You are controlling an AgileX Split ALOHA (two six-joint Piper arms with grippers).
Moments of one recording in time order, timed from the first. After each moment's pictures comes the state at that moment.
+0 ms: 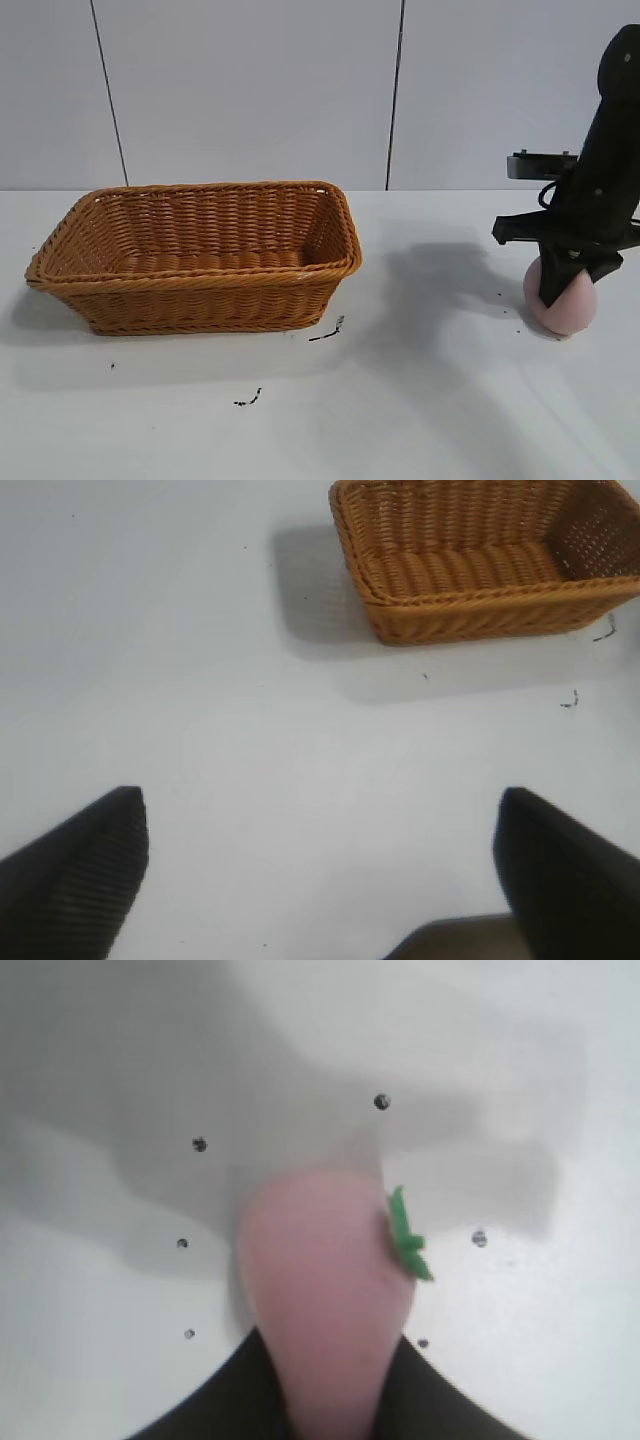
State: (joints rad) left arm -0.02 -0.01 -0.50 -0.04 1.07 0.08; right arm 0.03 1.92 -1.42 0.09 0.88 -0.11
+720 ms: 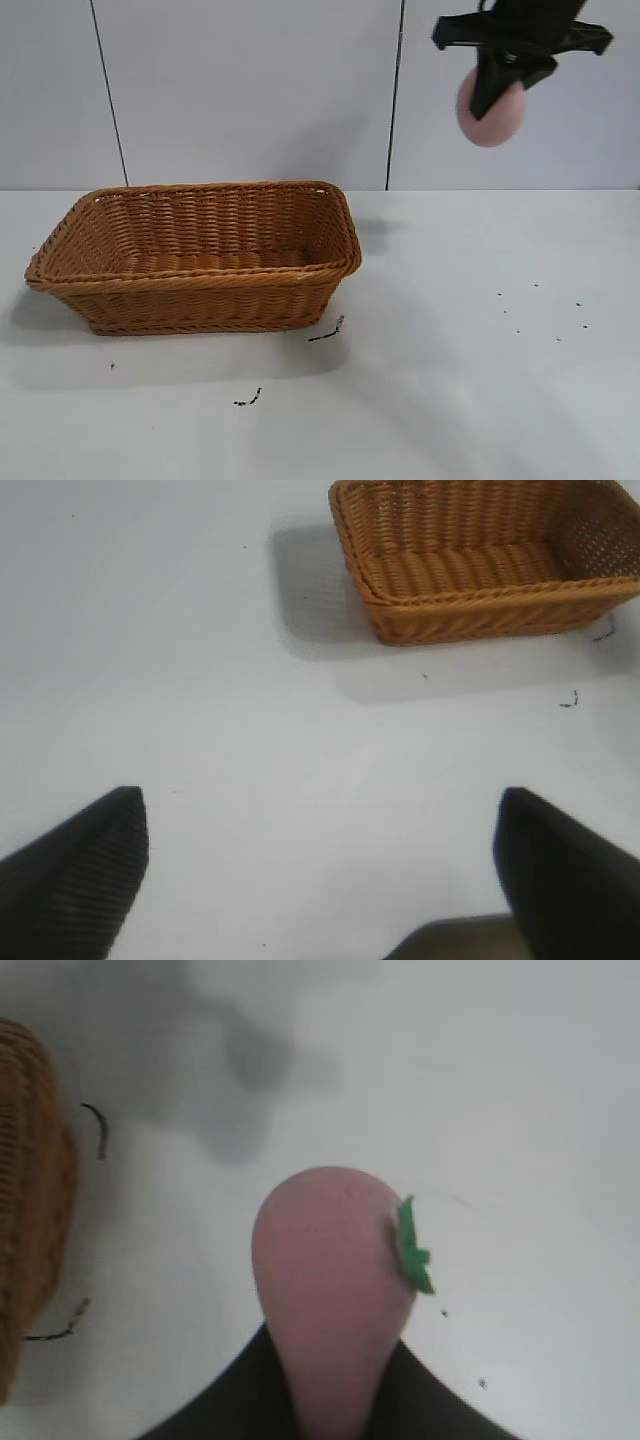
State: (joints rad) left arm -0.02 -0.01 -0.50 -0.04 1.07 0.08; right arm 0.42 2.18 -2.14 0.08 1.12 -0.11
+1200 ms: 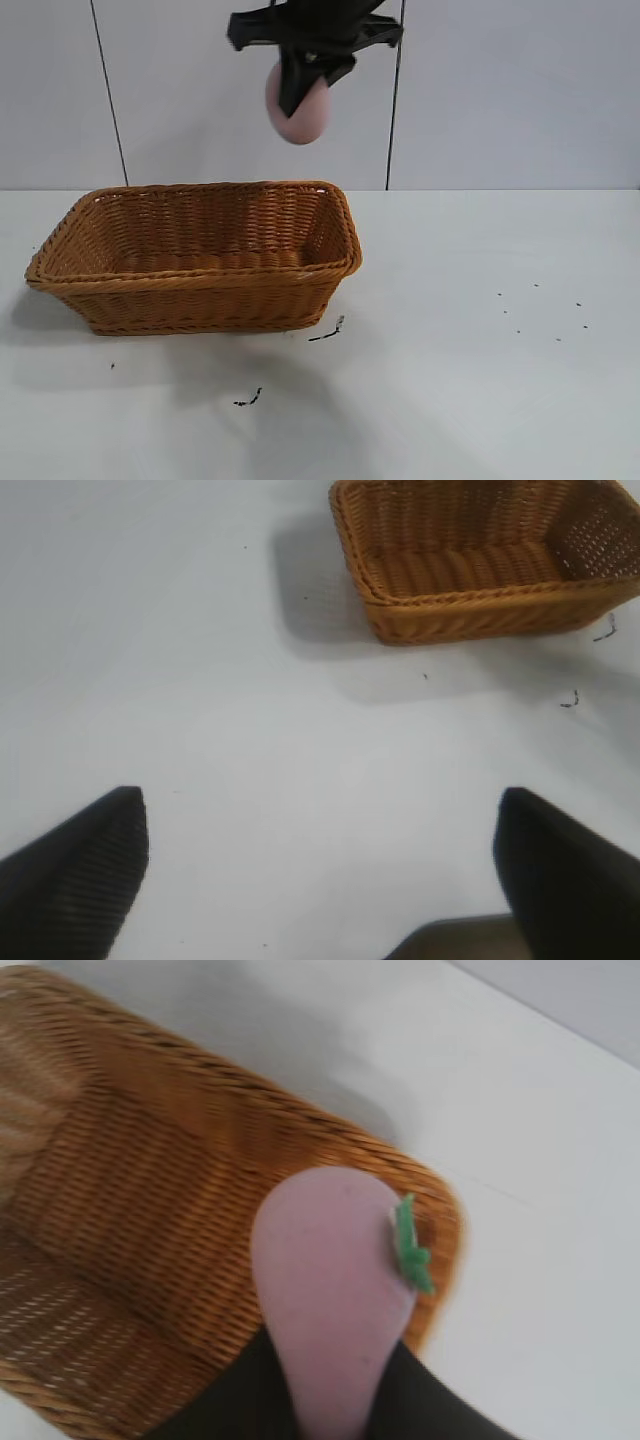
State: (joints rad) left arm -0.02 -0.01 -0.50 -0.04 1.07 0.08; right arm 0.64 2.39 -2.23 0.08 1.02 -0.11
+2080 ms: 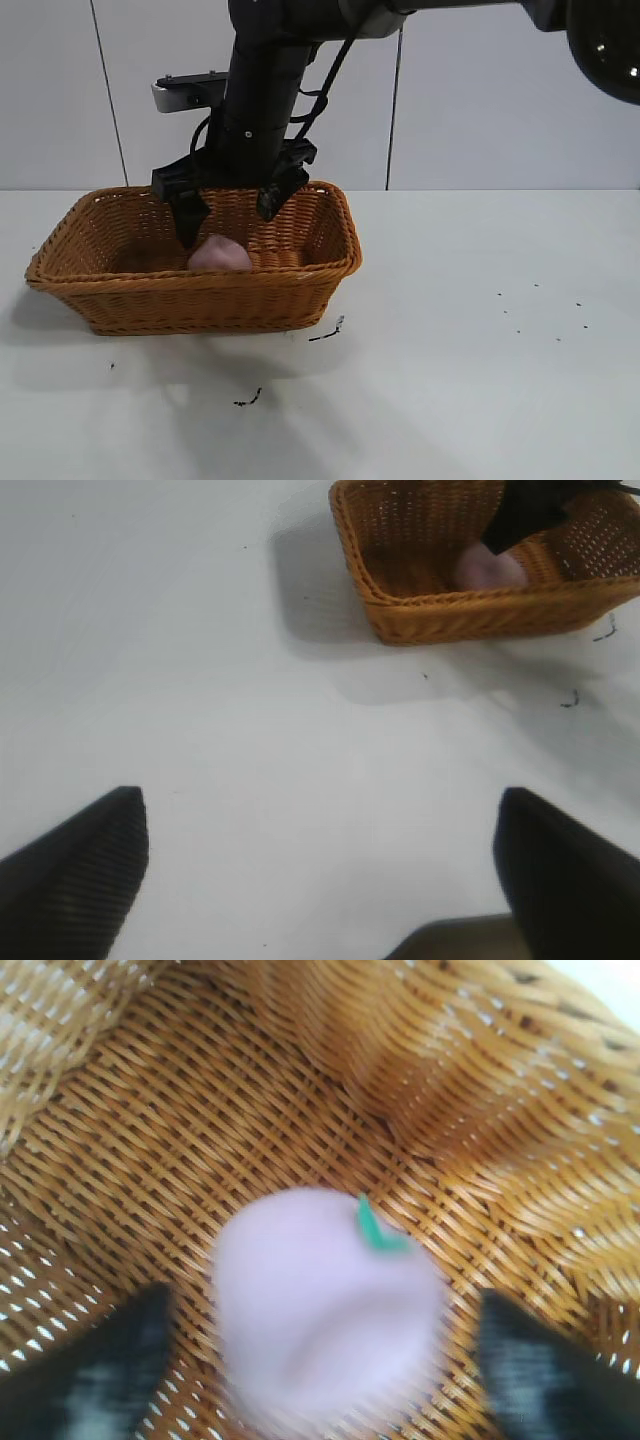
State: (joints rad) left arm -0.02 -0.01 -0.50 -0.04 1.07 0.08; right arm 0.62 2.42 -2.32 0.07 1.12 -0.12
